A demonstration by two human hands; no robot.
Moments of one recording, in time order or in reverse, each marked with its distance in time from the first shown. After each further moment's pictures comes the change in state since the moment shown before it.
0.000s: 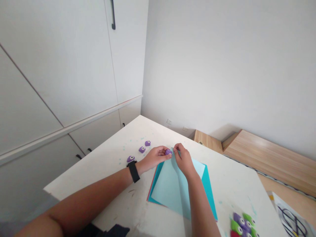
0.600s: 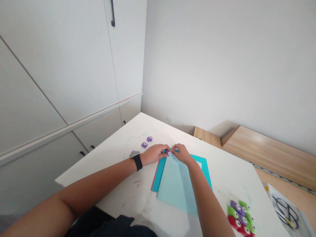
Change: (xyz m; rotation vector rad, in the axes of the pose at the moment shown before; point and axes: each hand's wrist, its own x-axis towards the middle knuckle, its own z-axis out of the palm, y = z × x) left_hand -0.005 -0.004 -0.021 0.704 -0.189 0.089; right_hand 0.013 0.052 0.029 -0.087 -0.267 0.099
